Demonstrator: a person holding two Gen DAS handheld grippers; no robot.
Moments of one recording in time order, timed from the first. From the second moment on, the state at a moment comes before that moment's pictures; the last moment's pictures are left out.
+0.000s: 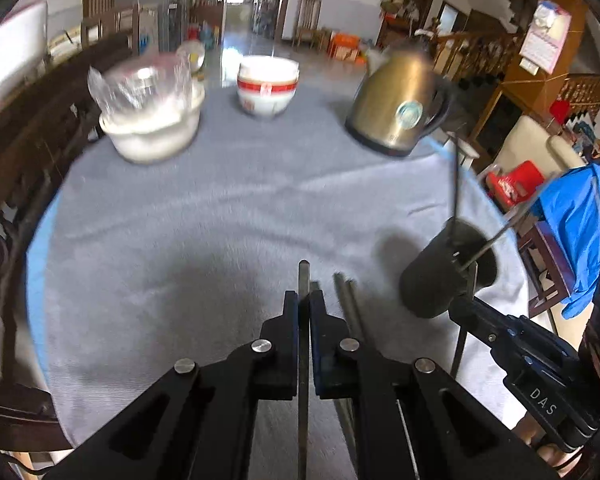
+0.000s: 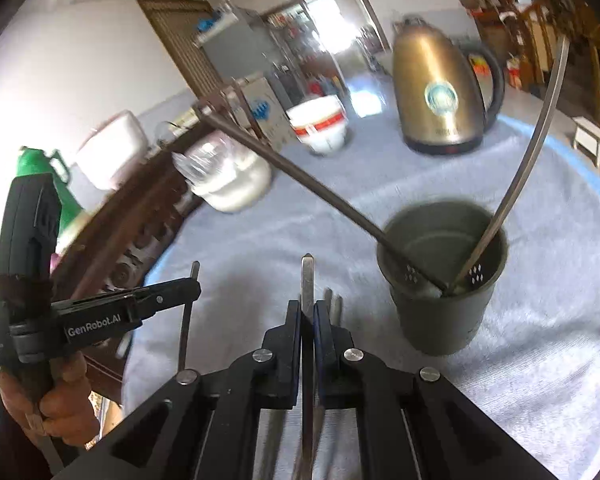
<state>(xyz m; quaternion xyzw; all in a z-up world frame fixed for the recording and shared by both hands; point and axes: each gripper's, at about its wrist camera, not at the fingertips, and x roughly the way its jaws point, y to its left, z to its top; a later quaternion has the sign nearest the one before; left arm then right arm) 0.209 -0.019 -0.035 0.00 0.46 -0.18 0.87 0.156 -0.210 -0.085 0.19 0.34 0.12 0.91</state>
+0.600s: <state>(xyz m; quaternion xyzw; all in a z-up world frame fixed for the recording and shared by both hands) 0.155 -0.039 0.091 0.01 0.31 -0.21 0.93 0.106 -0.251 0.021 0.19 0.17 0.11 0.96</state>
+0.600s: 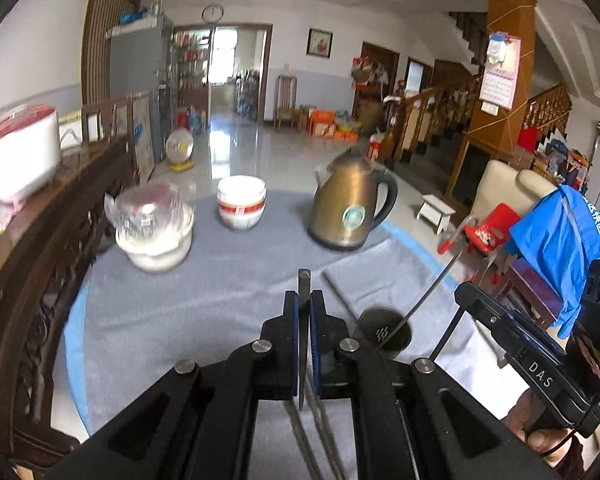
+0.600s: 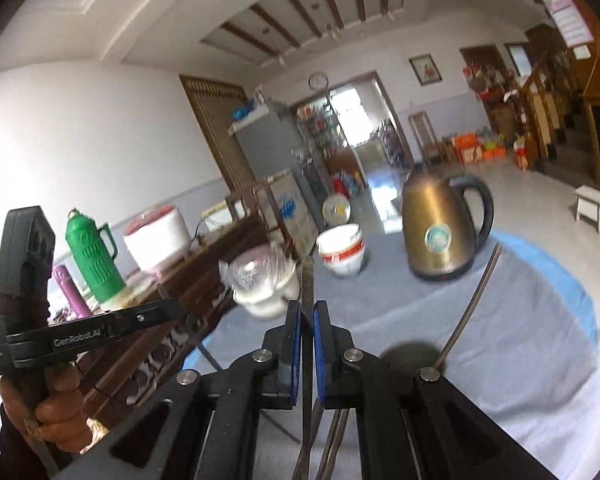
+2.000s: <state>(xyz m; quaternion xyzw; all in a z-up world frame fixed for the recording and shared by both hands) 0.204 -0.143 0.072 -0.01 0.30 -0.22 0.93 0.107 -0.301 0.058 0.18 0.05 -0.03 0.98</state>
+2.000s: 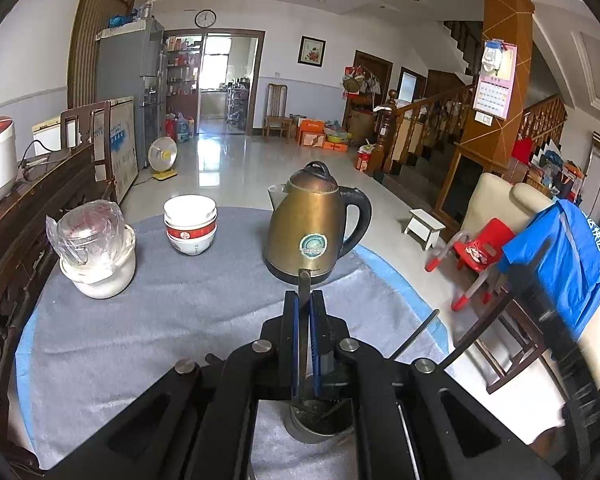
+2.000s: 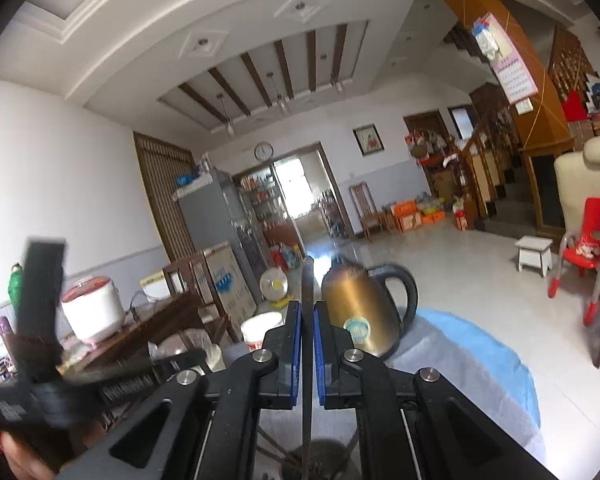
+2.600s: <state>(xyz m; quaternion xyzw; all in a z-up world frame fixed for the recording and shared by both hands) 0.203 -0.134 0.060 0.00 0.33 -0.20 0.92 0.146 -0.289 0.014 0.16 0.12 -0.05 0.98</state>
